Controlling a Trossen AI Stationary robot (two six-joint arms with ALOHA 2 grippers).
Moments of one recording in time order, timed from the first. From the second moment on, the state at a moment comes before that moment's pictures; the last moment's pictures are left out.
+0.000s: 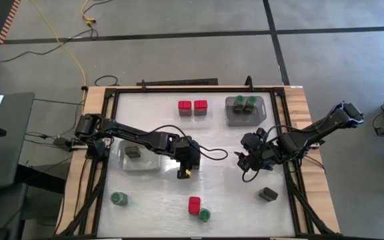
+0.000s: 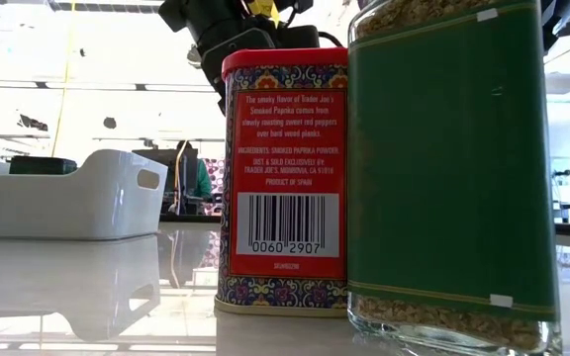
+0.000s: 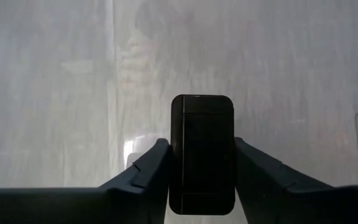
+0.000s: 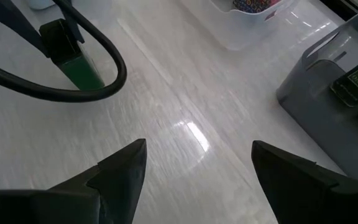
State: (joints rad) left arm -0.11 1.83 1.33 -0.45 -0.04 -0.06; right arm 0.43 1.16 0.91 -0.86 0.61 0.88
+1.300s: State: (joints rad) left arm -0.08 1.28 1.46 -1.22 -0.30 -0.10; right arm 0.43 1.16 0.91 -0.80 0.61 0.88
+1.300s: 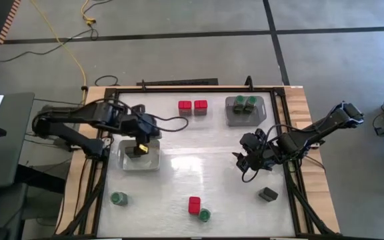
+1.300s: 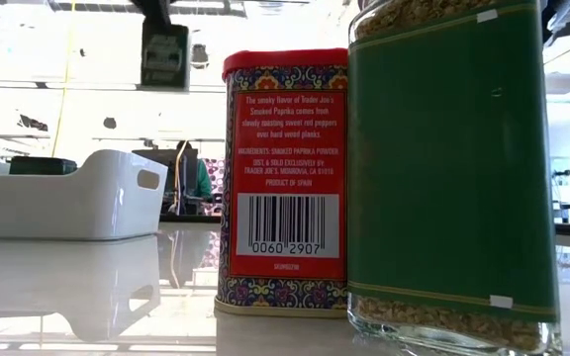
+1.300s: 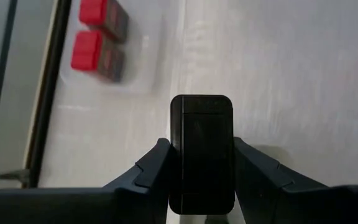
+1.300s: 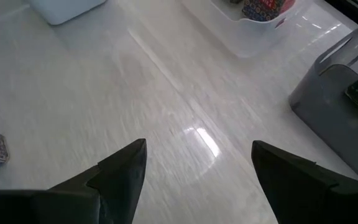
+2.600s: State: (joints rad) left arm -0.07 1.03 0.70 -0.70 -0.14 -0.08; right arm 0.38 1.16 0.91 -0.67 0.60 0.92
